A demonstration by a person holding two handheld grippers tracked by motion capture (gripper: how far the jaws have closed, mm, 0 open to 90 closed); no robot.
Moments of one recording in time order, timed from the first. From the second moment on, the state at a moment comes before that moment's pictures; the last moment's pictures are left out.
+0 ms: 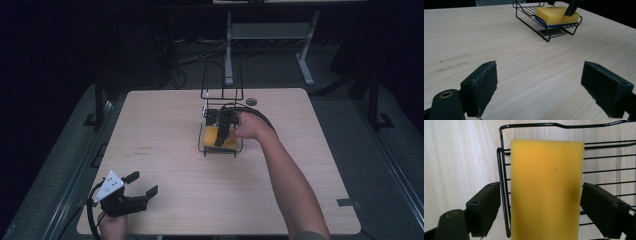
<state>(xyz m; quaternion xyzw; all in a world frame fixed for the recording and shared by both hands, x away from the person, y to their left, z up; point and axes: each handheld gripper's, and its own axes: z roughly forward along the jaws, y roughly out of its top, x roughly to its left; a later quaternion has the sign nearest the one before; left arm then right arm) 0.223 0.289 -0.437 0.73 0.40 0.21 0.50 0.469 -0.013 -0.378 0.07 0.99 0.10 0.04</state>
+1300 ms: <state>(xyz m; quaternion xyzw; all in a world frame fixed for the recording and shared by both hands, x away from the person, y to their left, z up) 0.222 0.285 -0.436 0.74 0.40 0.21 0.50 0.424 -0.006 -0.380 0.03 0.99 0.10 0.05</state>
